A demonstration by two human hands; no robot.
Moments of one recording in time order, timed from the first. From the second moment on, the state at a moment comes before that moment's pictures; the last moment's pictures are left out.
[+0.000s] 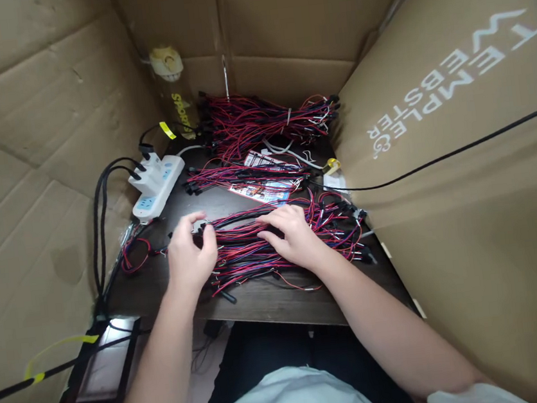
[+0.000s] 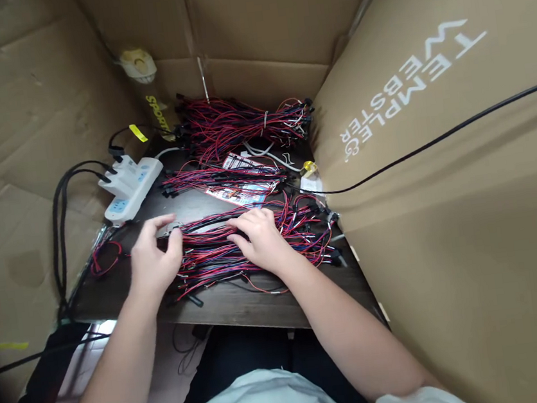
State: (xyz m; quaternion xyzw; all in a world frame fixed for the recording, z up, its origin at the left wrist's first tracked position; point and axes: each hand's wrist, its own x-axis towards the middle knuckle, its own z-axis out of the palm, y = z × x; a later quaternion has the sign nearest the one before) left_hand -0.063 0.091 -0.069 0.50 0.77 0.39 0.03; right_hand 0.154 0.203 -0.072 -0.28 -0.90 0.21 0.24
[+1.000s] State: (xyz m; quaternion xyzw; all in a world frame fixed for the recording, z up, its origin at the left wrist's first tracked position) left_hand -0.107 0.099 -0.057 0.46 0.85 0.24 0.06; right_hand 0.165 0.204 -0.067 -0.25 -0.91 0.20 0.28
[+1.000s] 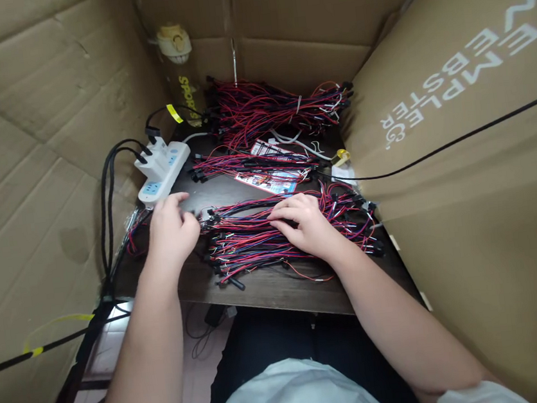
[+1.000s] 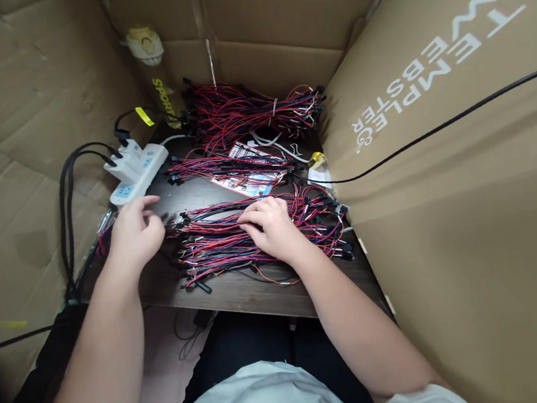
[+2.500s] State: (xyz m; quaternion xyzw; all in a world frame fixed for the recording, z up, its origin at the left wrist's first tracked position) left_hand -0.078 0.083 -0.040 0.49 0.51 0.63 0.32; right_hand 0.117 0.229 -0.002 -0.13 -0.81 0.52 0.23
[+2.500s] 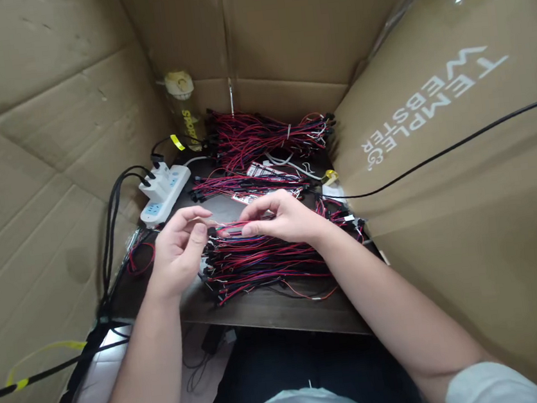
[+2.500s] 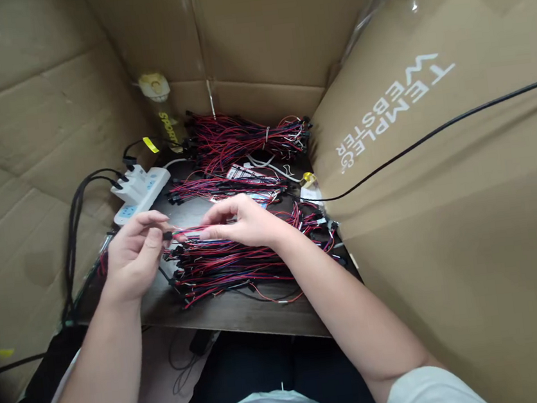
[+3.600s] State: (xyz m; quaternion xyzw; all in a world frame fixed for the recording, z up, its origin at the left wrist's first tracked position) left_hand -0.079 0.073 -0.030 0.59 0.62 0.50 0.13; right_hand 0.075 0.168 -0.014 -0.16 -0.84 0.22 0.47
